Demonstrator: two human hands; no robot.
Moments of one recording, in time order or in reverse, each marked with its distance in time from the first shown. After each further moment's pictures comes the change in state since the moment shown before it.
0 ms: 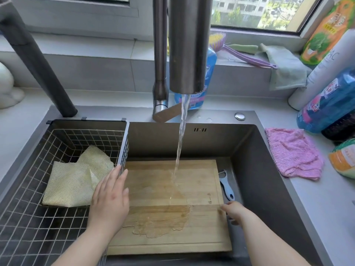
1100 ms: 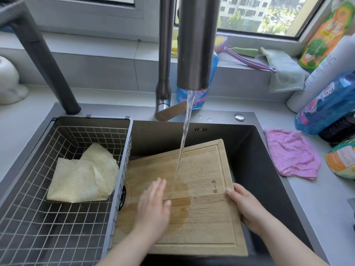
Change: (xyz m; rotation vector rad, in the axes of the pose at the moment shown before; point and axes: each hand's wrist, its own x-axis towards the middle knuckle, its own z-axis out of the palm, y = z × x) left_hand -0.029 0.070 0.009 -0.281 -0.396 -0.034; right_hand -0.098 -0.020 -0.021 0.542 -0.143 -0.362
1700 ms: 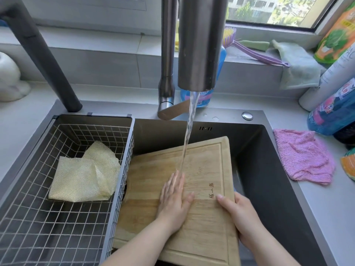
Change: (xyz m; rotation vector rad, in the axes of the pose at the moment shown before) left_hand 0.045 0.007 0.044 -0.083 -0.113 0.059; right_hand -0.017 -0.007 0.033 0.071 0.031 -0.042
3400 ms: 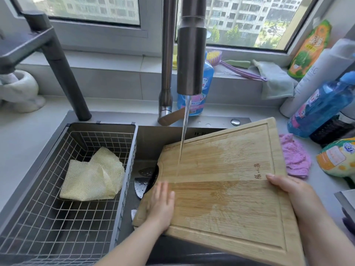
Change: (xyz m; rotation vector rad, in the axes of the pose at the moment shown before) left_hand -0.044 0.002 -0.023 -0.077 0.009 -0.203; right_hand -0.080 -0.054 -0.051 0.158 0.216 -0.215
